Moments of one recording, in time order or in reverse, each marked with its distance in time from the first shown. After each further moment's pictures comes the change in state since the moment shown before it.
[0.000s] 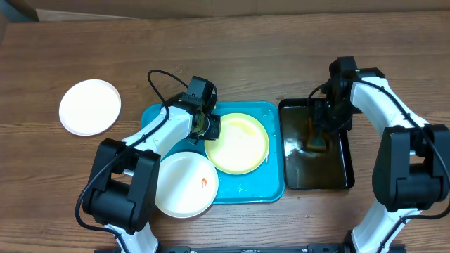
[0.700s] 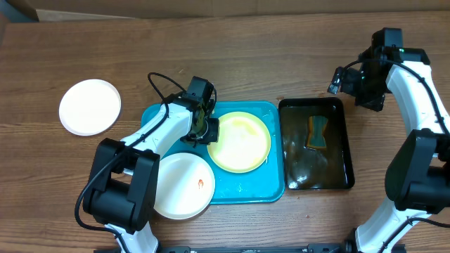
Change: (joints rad) left arm 0.000 0.002 0.037 -0.145 0.014 -0.032; right arm -0.169 -0.005 0.230 -0.006 -0.031 0.032
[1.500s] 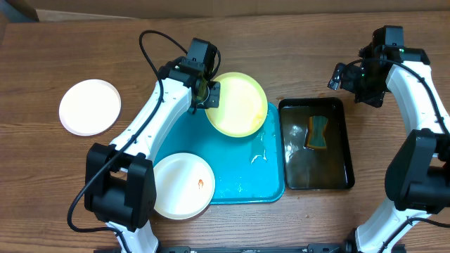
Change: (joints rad) left arm 0.000 0.015 0.369 -0.143 -0.174 0.036; right arm -0.001 0.000 0.000 0.051 -0.001 0.000
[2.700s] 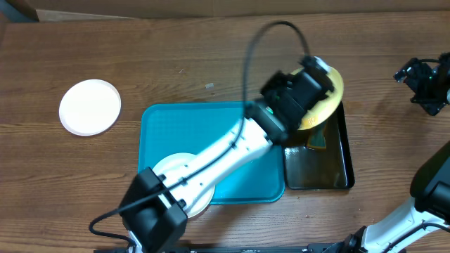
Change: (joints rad) left arm -0.545 0.002 0.131 0.358 -0.536 0.355; right arm -0.357 0.000 0.000 0.173 0.004 0.102
